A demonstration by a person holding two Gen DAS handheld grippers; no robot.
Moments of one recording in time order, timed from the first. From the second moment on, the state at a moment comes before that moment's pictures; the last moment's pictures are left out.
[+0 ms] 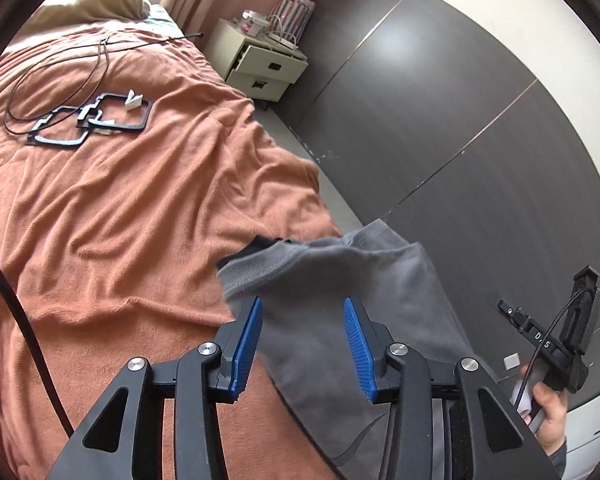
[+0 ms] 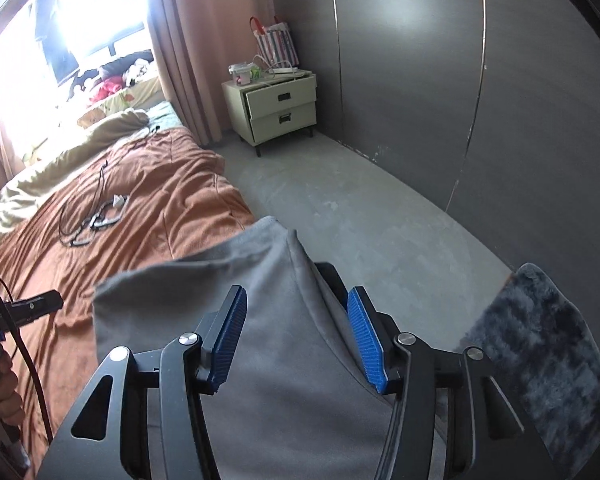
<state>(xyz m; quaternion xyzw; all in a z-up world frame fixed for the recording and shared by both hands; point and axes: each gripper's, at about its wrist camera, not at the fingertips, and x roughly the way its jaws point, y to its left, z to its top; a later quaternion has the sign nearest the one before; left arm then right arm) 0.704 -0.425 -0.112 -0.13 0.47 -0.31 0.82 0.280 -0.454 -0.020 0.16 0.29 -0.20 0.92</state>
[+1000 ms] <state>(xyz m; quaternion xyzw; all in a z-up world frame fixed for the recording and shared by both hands) 0.603 -0.453 -0.165 -0.07 0.52 -0.34 0.78 0.144 -0.469 -0.042 0.15 0.30 -0.19 0.92</state>
